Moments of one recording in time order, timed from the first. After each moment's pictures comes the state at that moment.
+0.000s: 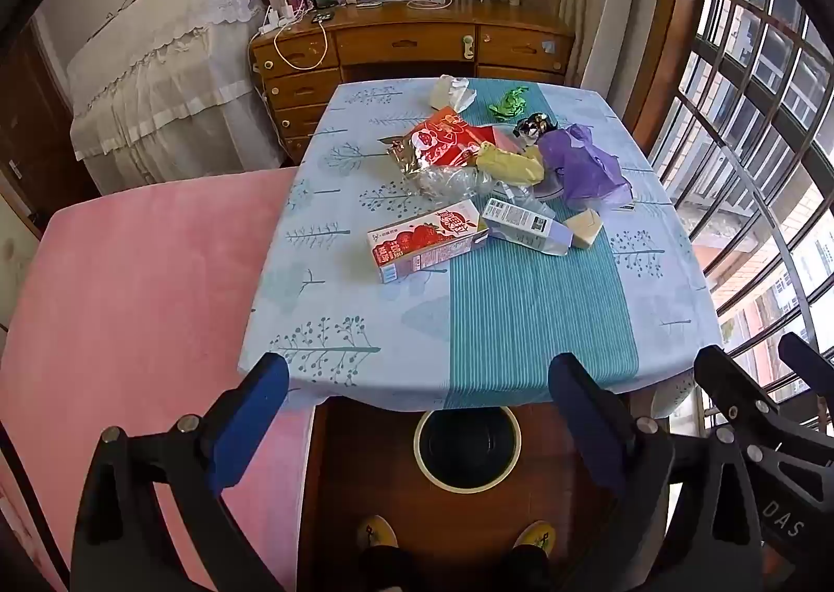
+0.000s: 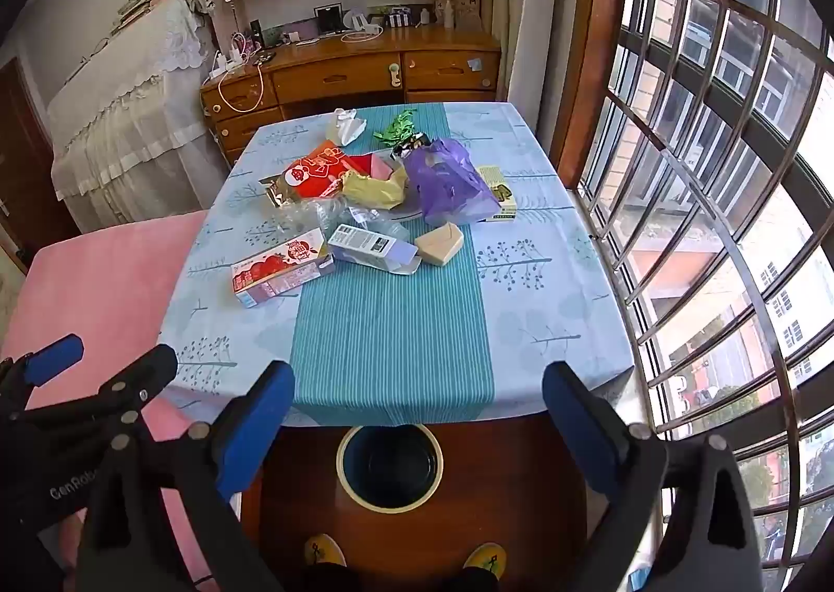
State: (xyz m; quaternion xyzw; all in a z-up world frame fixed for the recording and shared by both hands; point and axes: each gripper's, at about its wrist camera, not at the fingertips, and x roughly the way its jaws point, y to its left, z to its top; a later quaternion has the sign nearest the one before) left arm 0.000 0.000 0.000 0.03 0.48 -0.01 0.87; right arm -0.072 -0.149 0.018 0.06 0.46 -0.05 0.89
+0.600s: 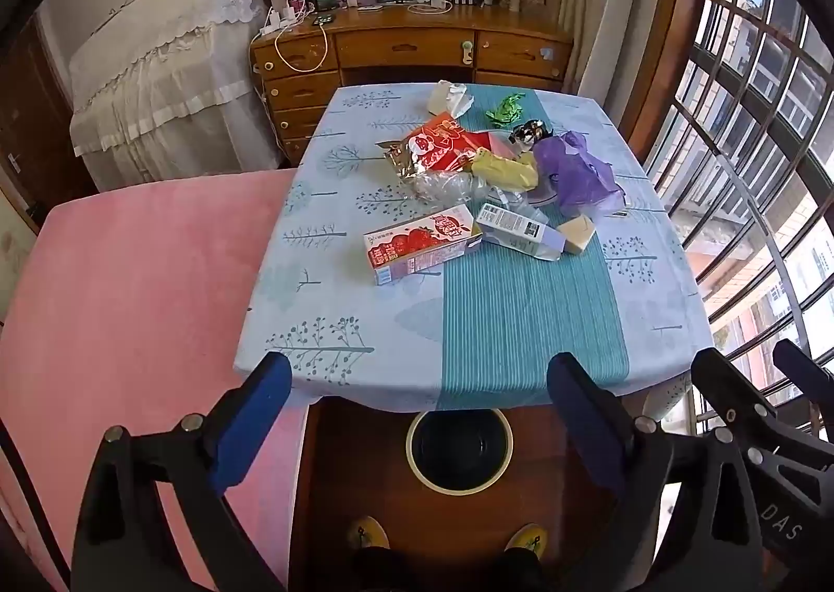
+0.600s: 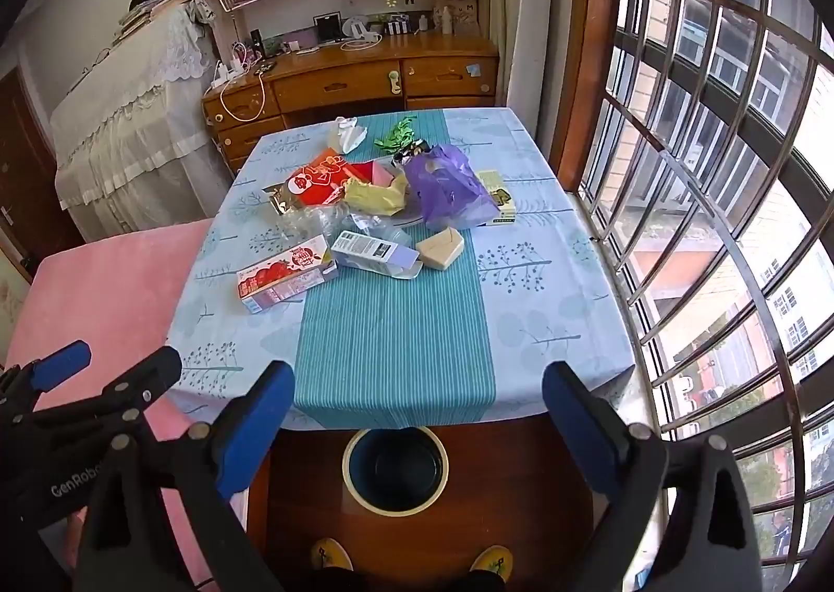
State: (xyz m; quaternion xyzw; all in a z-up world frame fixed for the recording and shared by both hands) left arm -0.002 -0.002 0.006 0.02 0.48 -0.02 0.88; right arm -0.076 -0.146 0.022 0.07 0.45 -0.05 0.89
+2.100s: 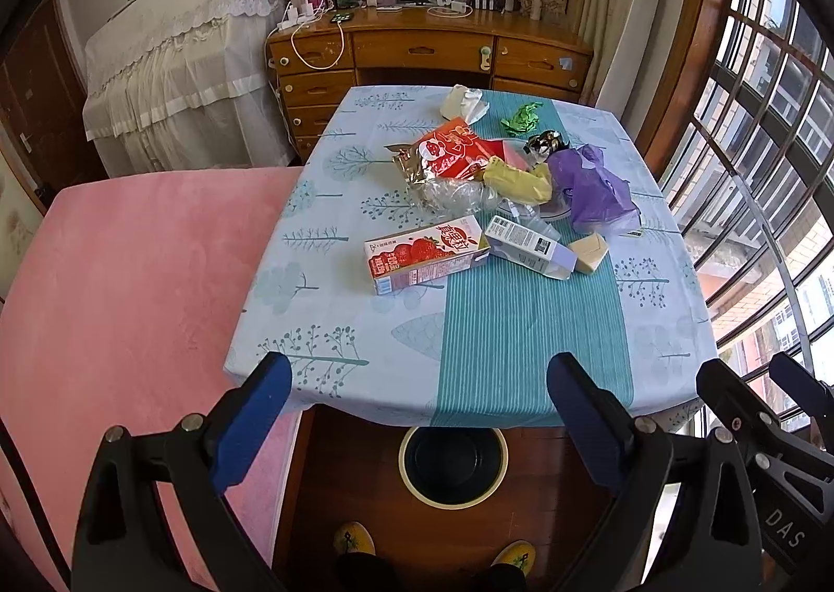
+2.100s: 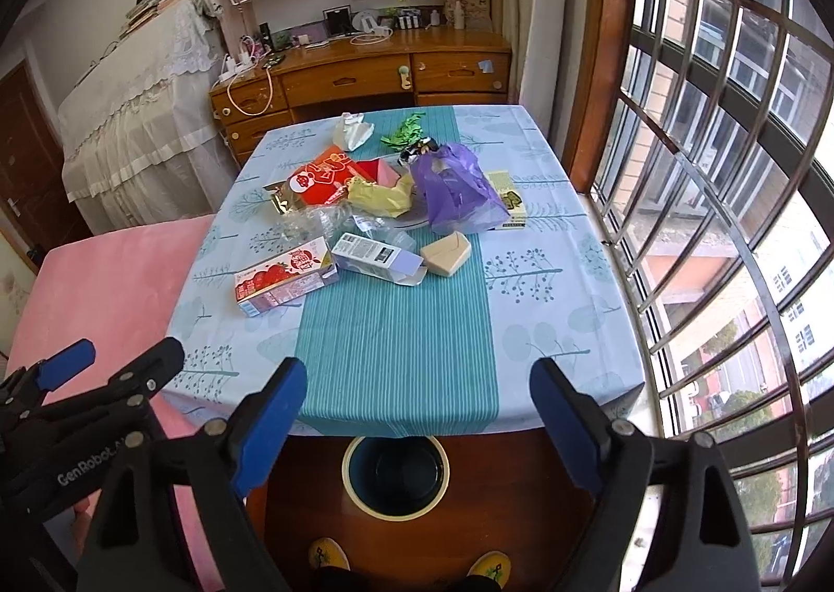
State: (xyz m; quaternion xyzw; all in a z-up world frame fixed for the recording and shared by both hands) left arm 0.012 -0.006 -0.007 0.00 0.47 0.00 0.88; right arm -0.057 -0.161 0.013 0.07 0.45 -0.03 0.89
